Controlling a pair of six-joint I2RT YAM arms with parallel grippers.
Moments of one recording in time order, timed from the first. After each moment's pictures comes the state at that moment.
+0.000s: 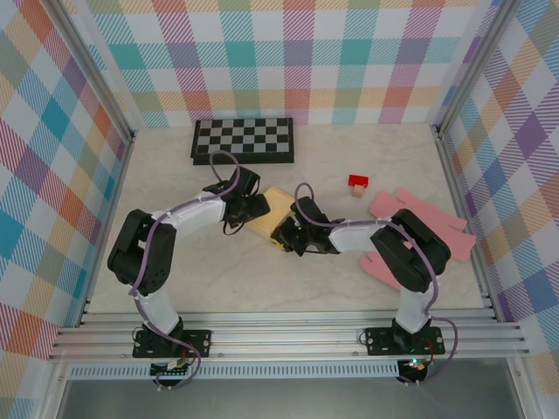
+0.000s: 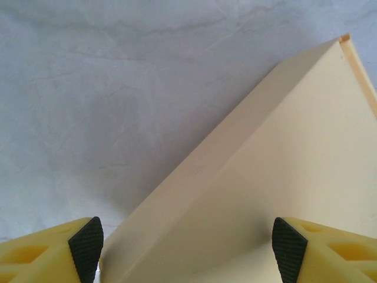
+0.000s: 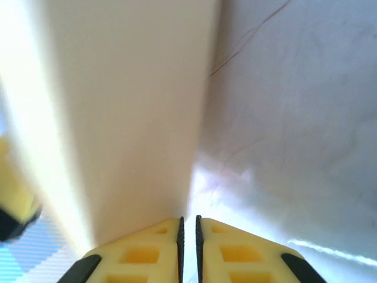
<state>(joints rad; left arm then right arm) -0.49 1.78 1.18 -0.48 -0.03 -0.83 0.75 1.81 0.89 0.14 -0.35 1.39</state>
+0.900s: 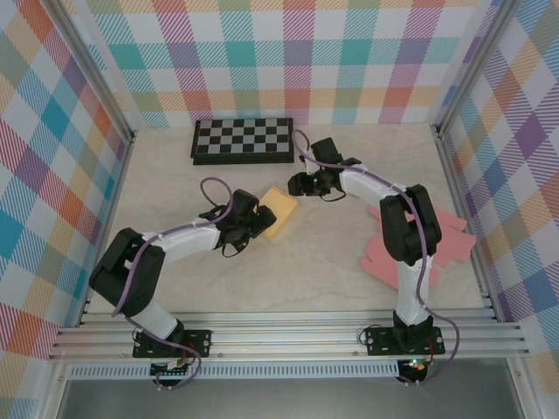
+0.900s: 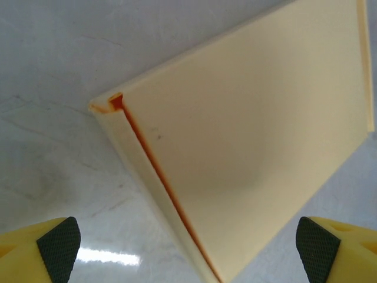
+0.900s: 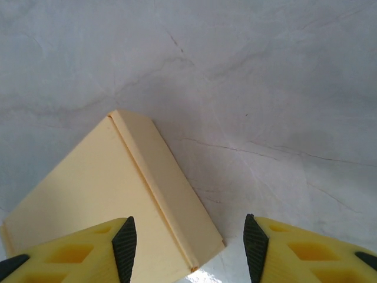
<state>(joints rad) -0.59 1.61 0.87 -0.21 0.00 -1.16 0.46 2.05 1.53 -0.47 -0.34 0.29</state>
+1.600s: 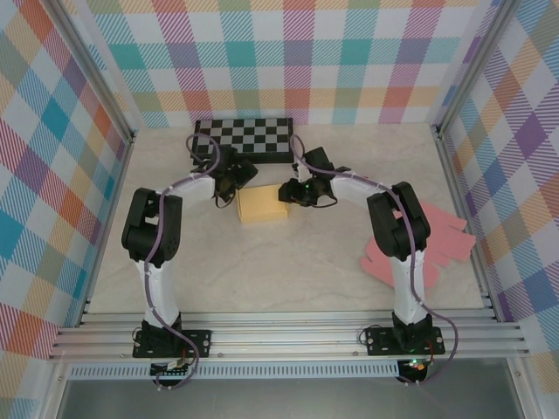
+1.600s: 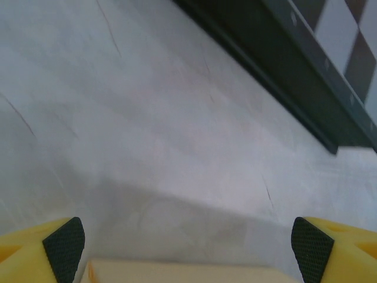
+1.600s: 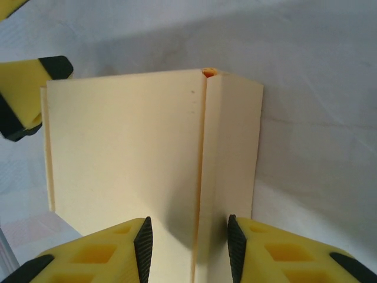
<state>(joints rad) -0.26 2.03 1.38 -0.23 0.07 -0.93 0.50 2.14 1.52 -0.34 -0.52 0.54</state>
